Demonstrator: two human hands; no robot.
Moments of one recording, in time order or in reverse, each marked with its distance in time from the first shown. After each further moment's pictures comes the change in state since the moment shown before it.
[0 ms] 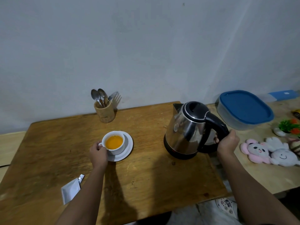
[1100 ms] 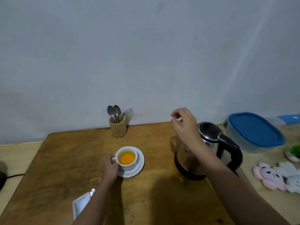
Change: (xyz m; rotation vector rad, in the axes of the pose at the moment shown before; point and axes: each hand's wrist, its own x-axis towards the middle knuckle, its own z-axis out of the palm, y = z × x) left_hand 0.019 -0.002 -0.019 0.228 -0.210 0.167; right_hand -0.092 -0.090 0.116 -0.378 -0.673 -0.831
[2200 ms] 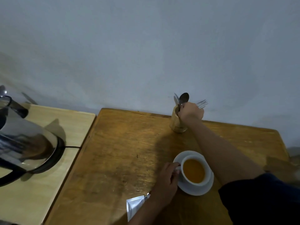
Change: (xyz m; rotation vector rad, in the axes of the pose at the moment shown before) left_hand 0.023 -0.046 -0.019 -0.098 -0.256 0.299; right_hand 0.119 -0.039 0.315 -0.646 -0.497 0.252
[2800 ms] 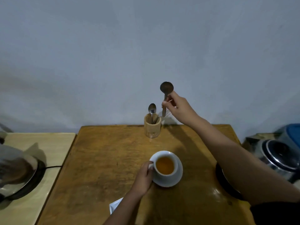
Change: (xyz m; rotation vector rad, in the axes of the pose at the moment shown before) left_hand -0.001 0.023 -0.005 -0.012 -0.113 -0.071; right_hand -0.083 0.079 -0.125 0.694 0.087 -0.541
